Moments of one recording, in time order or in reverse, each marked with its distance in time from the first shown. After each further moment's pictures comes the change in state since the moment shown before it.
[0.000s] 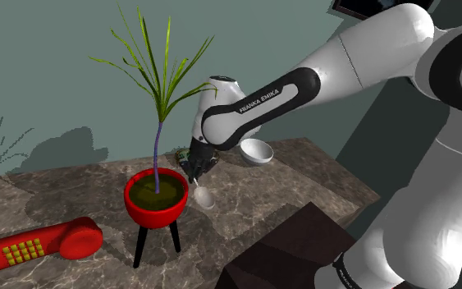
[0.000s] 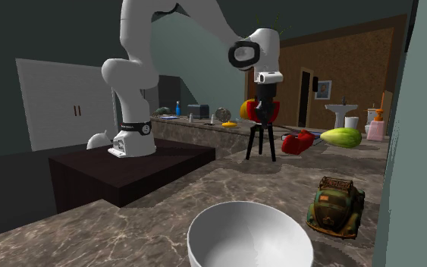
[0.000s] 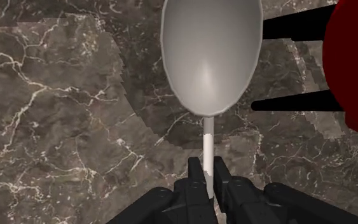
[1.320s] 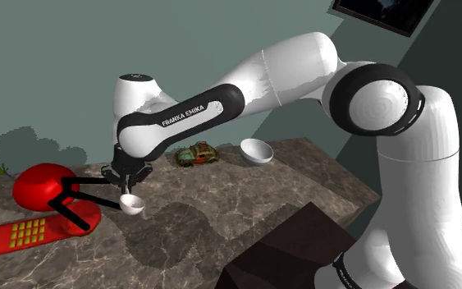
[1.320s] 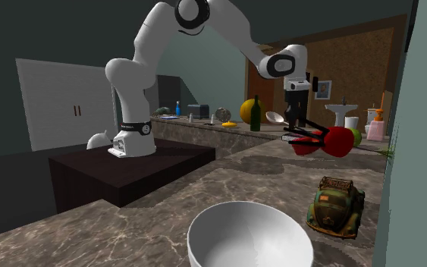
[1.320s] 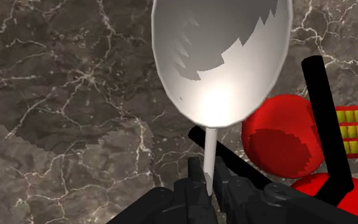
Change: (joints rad) arm 0.235 0.439 0.008 0.609 -0.158 -0.151 0.318
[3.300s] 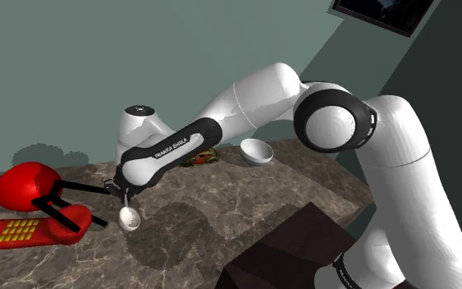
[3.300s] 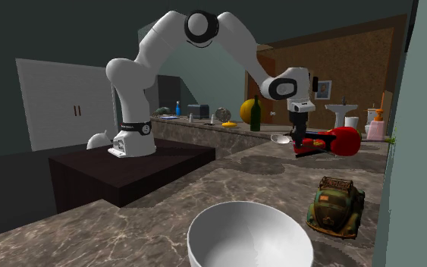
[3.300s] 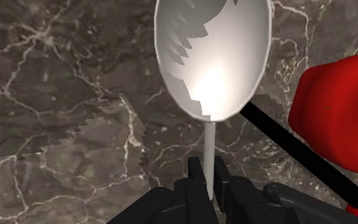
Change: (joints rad) arm 0.034 0.182 -0.068 0.057 -0.014 0.200 -0.004
